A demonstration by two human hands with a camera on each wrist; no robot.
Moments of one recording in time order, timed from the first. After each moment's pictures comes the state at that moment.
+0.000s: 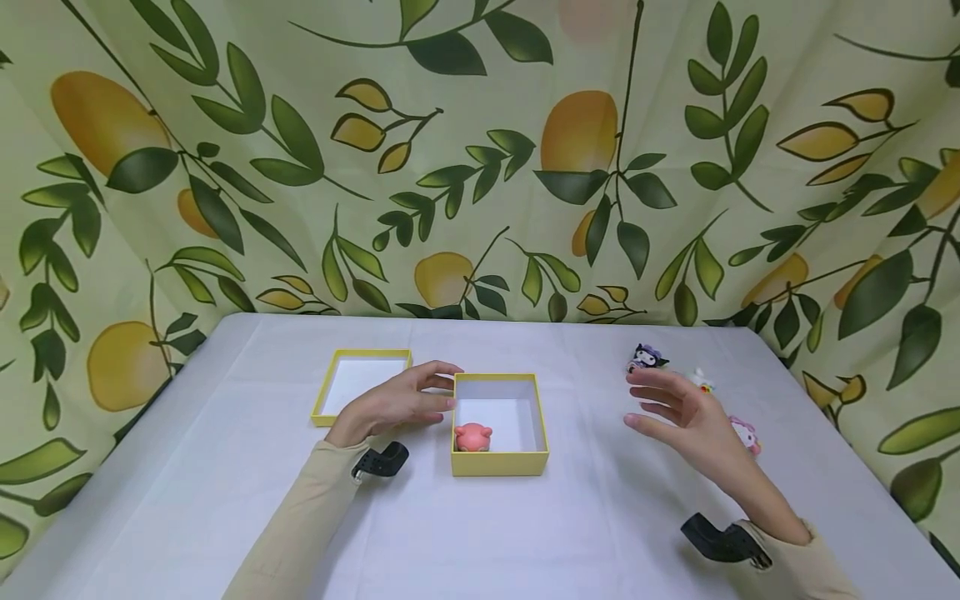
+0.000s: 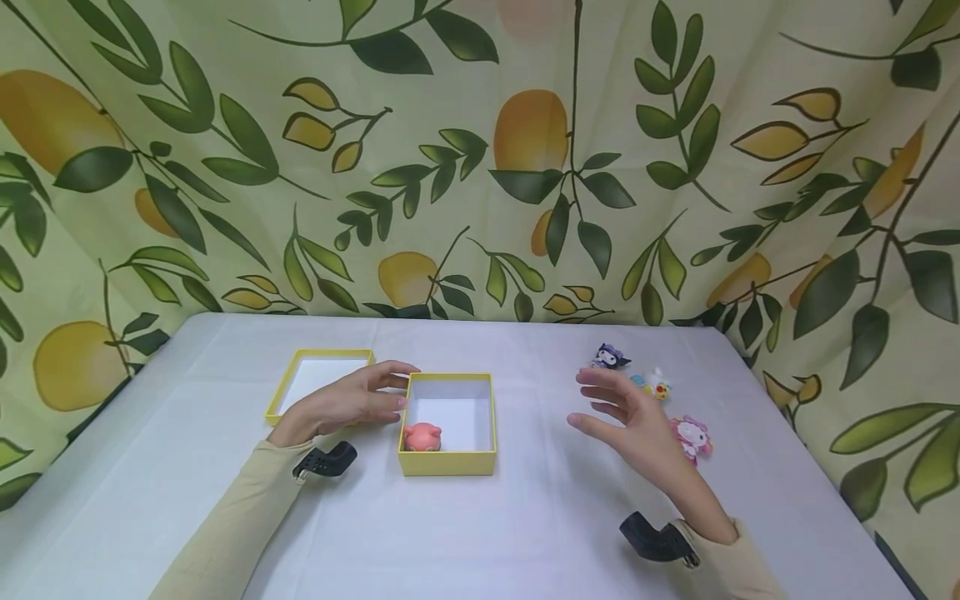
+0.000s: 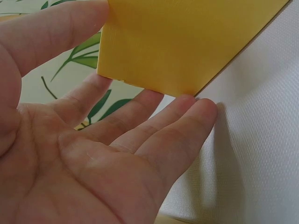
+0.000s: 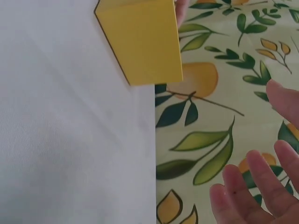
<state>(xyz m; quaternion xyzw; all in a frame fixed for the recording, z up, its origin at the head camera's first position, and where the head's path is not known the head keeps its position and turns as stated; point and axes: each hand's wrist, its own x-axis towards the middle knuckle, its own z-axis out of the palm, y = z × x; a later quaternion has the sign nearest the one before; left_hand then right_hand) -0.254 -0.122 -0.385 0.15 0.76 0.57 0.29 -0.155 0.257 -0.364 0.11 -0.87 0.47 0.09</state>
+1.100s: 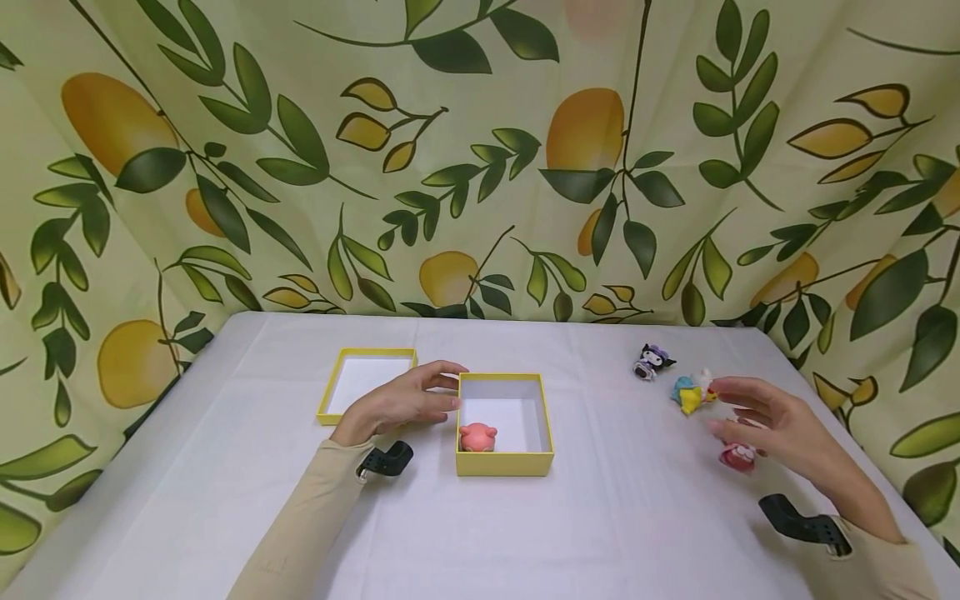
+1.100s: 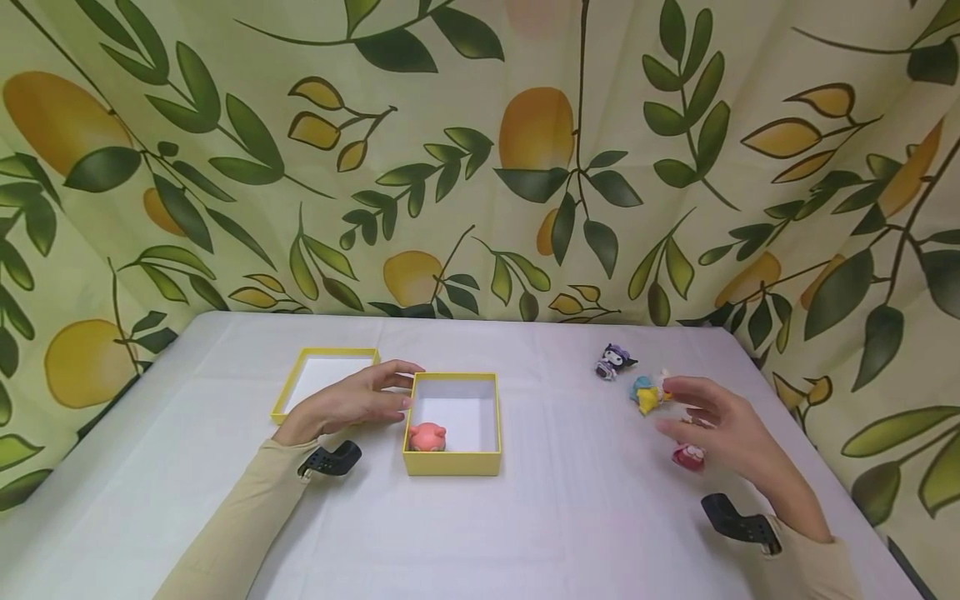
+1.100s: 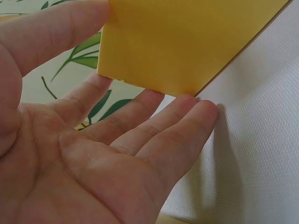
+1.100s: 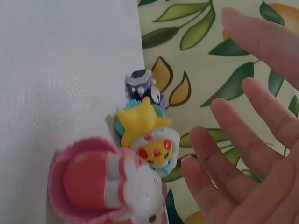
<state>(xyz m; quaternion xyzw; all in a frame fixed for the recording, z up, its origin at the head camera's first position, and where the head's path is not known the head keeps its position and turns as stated) -0.254 -0.122 -0.386 0.15 0.76 0.57 0.28 -0.162 0.367 -0.379 0.09 -0.92 0.37 0.06</state>
